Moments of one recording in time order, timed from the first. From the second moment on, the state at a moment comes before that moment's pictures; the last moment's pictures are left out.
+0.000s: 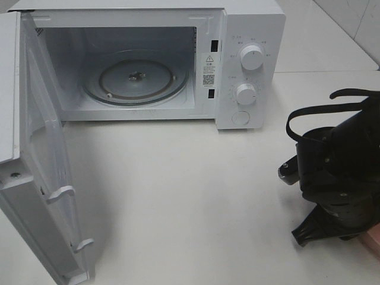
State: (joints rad) left arm 0.03 0.00 -0.51 -0.15 1.04 0.05; right arm 0.67 1.85 -0.64 -0.86 0.79 1.08
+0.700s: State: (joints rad) left arm 0.03 0.00 -0.51 -0.15 1.04 0.05; right arm 0.67 1.45 -0.69 -0.54 0.80 0.73
